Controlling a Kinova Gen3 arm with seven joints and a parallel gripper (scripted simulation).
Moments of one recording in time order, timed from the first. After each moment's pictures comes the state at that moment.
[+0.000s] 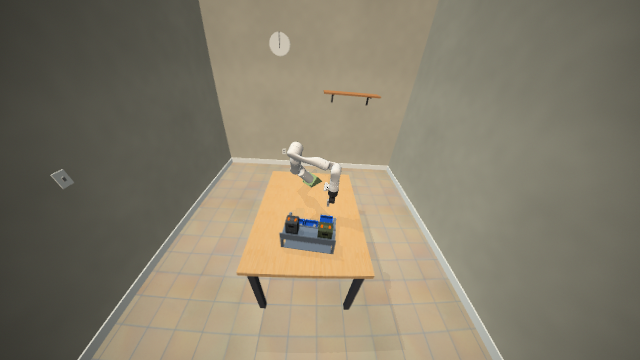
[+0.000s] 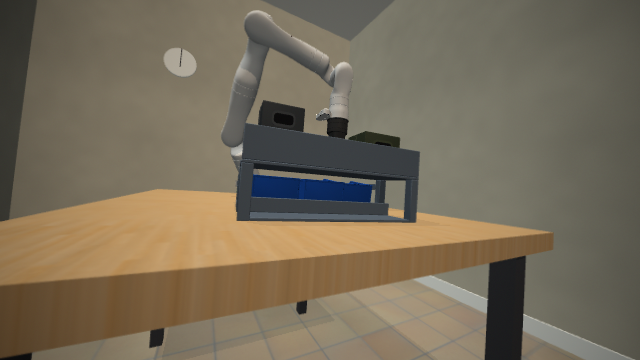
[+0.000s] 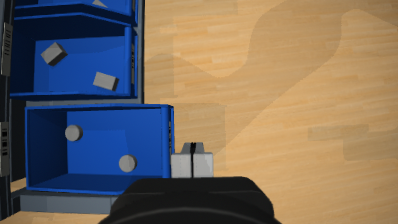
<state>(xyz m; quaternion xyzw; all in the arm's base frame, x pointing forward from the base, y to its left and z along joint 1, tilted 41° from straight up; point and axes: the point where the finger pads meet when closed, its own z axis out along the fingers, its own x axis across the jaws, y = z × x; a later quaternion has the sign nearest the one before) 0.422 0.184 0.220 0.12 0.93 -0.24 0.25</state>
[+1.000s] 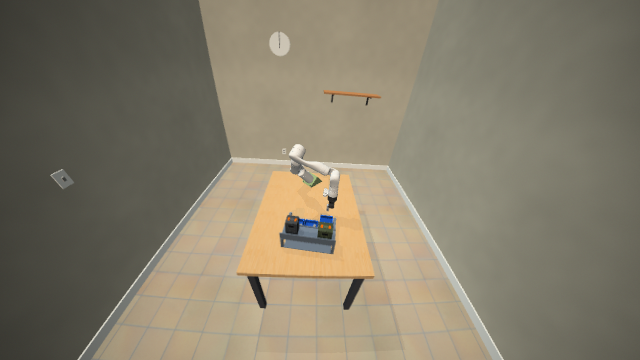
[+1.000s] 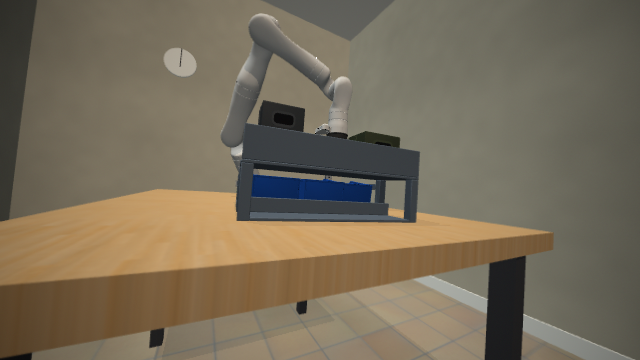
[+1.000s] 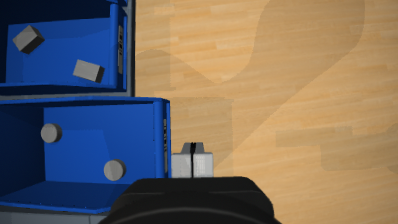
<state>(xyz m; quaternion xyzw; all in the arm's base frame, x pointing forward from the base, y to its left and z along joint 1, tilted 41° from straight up) 0.445 0.159 0.180 0.12 0.93 -0.24 0.25</state>
